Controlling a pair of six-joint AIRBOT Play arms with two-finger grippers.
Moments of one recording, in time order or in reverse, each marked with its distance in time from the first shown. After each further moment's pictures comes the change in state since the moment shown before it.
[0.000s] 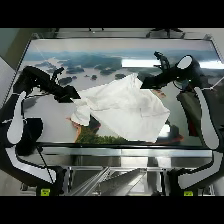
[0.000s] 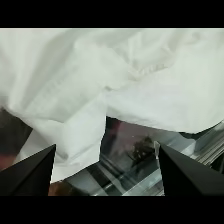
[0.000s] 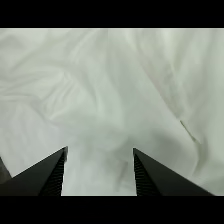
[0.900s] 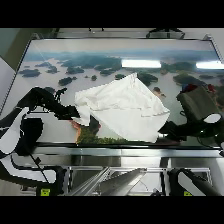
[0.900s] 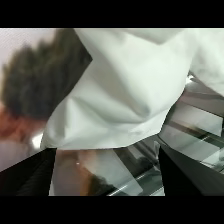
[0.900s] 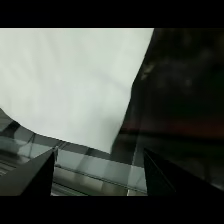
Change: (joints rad) left arm 0.012 0.138 -0.441 0.107 -0.225 0.124; right arm -0.347 0.628 -1.105 0.052 -0.055 0.061
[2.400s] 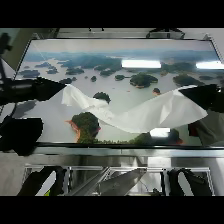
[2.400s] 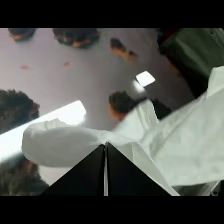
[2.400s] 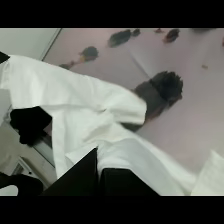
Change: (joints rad) left arm -0.055 0.787 0.186 -0.314 0.000 -0.047; right arm -0.021 0.330 0.752 0.454 0.280 -0.087
